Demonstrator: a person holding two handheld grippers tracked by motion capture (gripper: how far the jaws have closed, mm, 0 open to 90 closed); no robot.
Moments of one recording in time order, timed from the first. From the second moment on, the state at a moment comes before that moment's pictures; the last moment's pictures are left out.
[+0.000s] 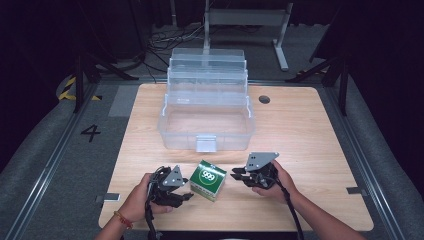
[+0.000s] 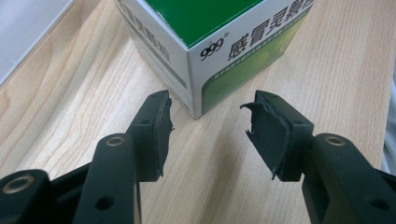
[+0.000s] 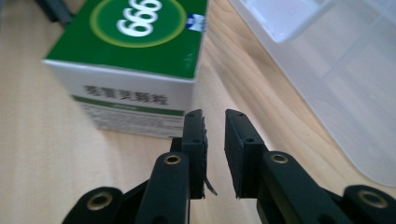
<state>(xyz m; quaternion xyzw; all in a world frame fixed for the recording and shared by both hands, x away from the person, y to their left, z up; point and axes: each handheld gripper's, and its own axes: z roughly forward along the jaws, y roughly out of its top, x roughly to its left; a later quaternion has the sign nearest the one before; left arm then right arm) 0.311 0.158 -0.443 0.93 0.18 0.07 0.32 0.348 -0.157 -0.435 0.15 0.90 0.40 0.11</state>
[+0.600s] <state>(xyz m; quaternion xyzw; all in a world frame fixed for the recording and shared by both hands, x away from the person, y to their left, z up) 0.307 0.153 -0.440 0.93 0.17 0.06 0.32 0.357 -0.124 -0.435 0.13 0.90 0.40 0.13</state>
